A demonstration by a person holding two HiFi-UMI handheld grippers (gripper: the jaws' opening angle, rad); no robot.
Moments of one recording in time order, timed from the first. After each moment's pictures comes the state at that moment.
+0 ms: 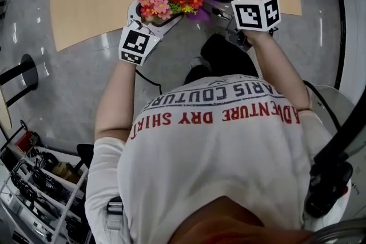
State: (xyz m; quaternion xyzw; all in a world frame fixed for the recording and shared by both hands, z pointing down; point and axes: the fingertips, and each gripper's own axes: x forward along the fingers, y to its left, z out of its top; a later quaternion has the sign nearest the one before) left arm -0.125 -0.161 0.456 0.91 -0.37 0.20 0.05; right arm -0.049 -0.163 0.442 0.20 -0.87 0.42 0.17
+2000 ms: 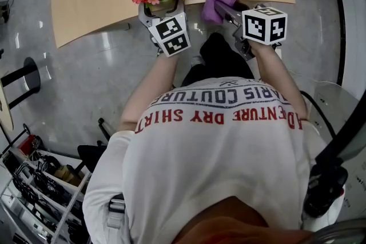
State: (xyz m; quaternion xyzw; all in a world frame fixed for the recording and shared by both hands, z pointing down) left arm -0.124 -0.168 0.477 0.69 -0.69 0.16 0.15; right arm 0.037 -0.129 0.467 0.32 -0.84 0.41 0.16
